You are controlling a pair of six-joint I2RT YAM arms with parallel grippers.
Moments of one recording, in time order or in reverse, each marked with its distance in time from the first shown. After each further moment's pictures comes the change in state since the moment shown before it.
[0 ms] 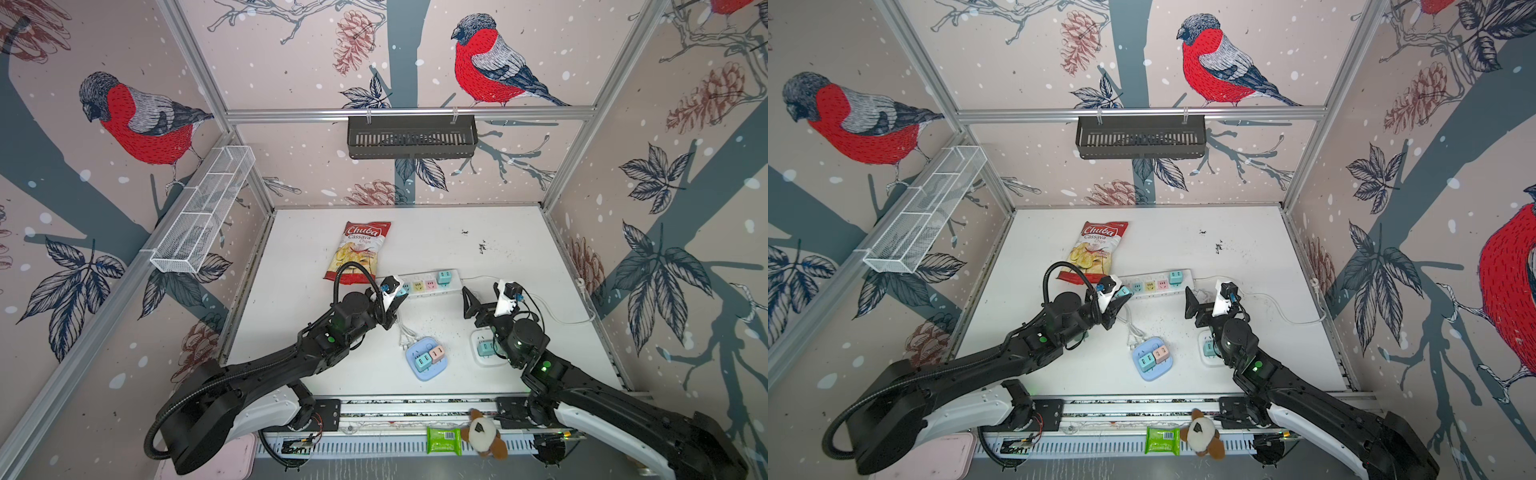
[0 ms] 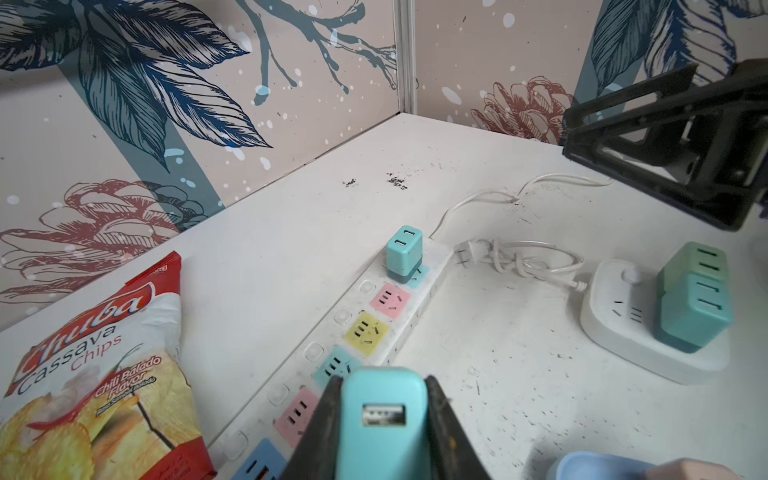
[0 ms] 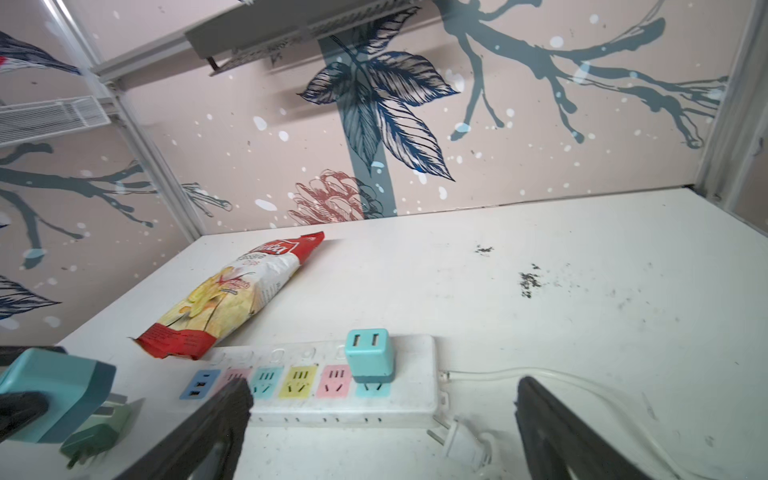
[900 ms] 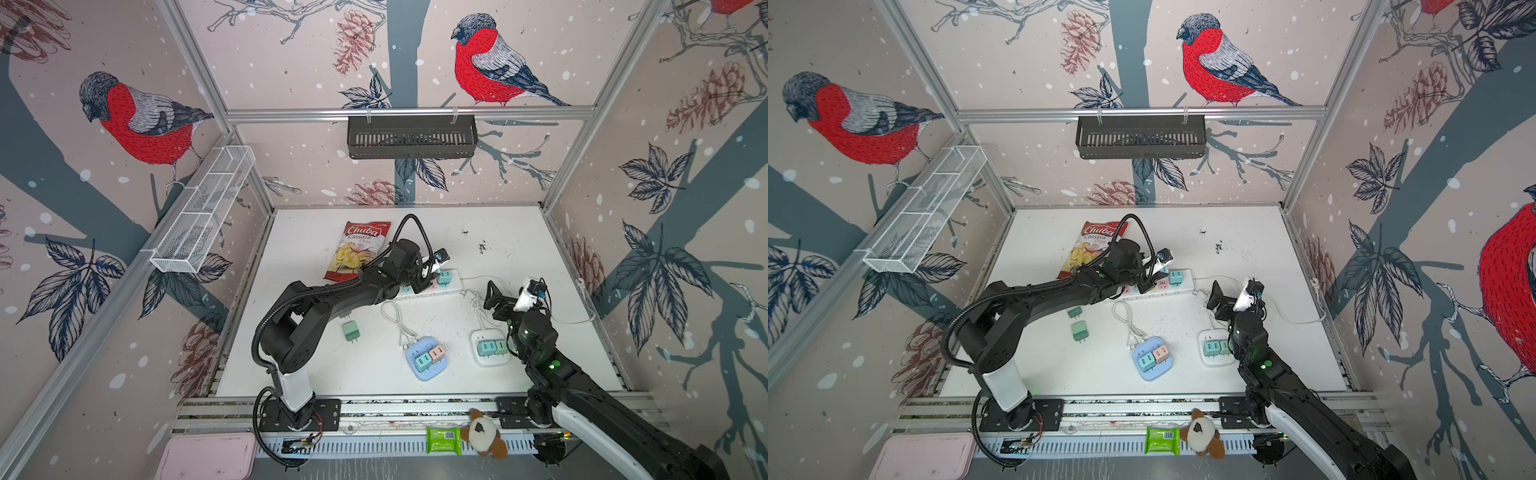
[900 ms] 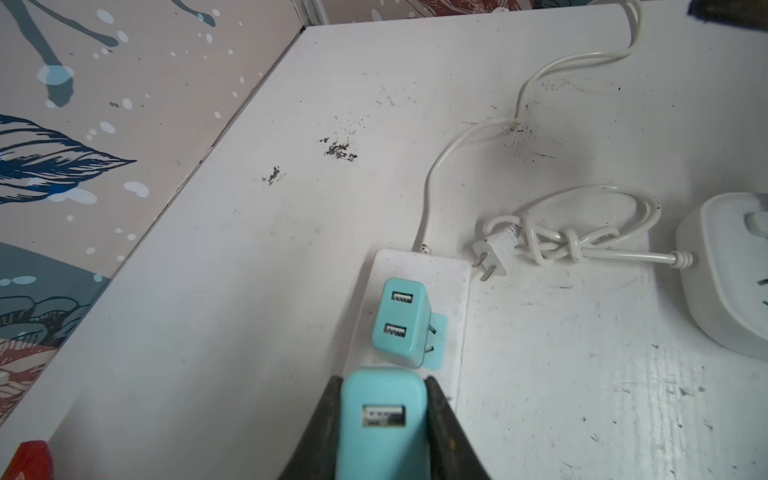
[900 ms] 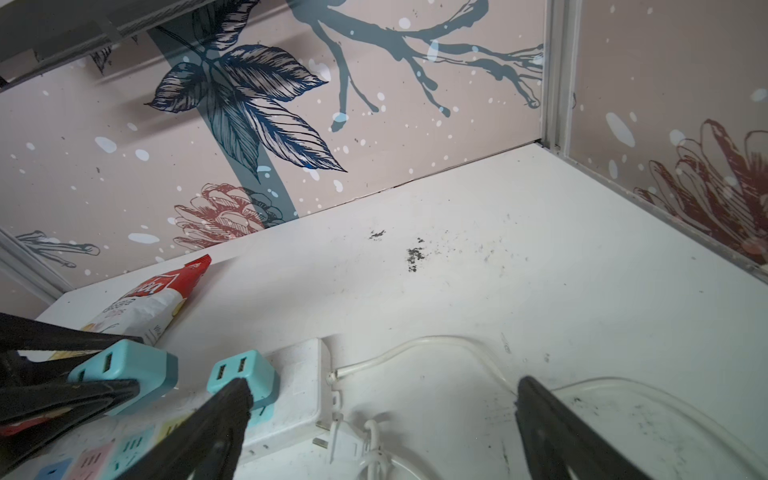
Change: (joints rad) left arm 0.060 0.650 0.721 -0.404 0.276 0.332; right arm -0.248 -0.115 -0.070 -0.134 0.019 0.093
